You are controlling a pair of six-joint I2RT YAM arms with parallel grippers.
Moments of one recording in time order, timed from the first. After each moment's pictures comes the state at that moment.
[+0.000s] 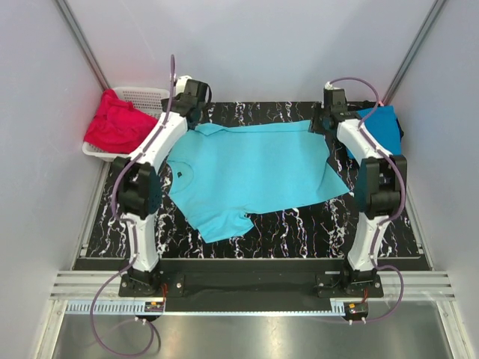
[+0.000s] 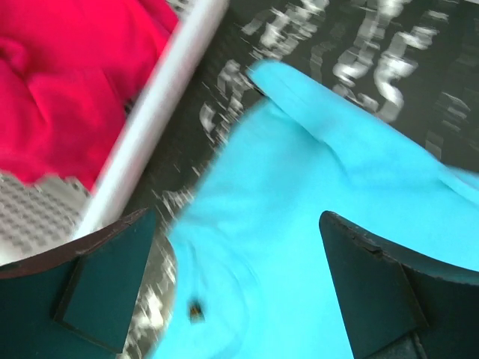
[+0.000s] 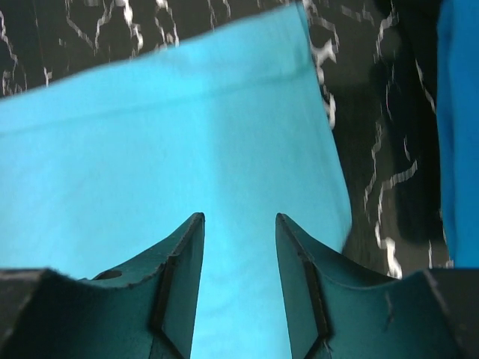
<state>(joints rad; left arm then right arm) -0.29 2.08 1.93 -0.67 -0.58 -0.39 0.11 2.06 1.73 -0.40 0.05 0.24</state>
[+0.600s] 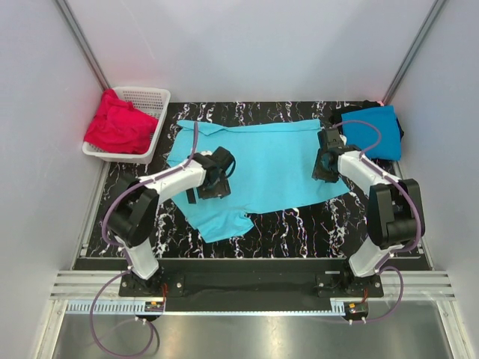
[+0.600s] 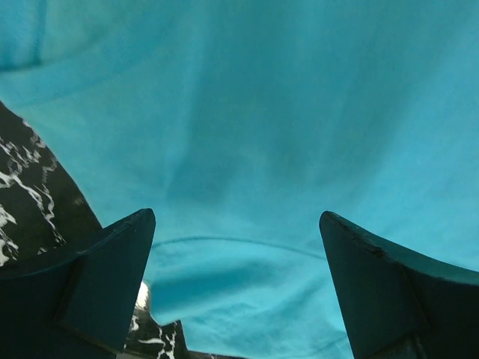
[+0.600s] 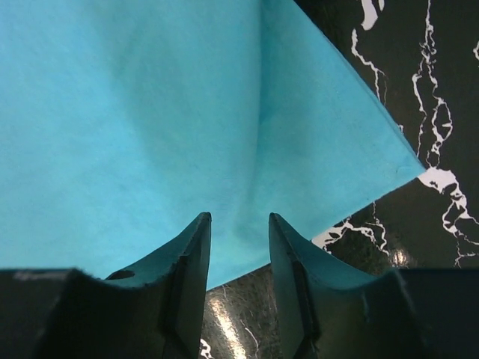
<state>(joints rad) -0.59 1.76 1.21 -0.82 -0.35 -0.86 0.19 1.67 1.13 -0.55 0.20 0.42</state>
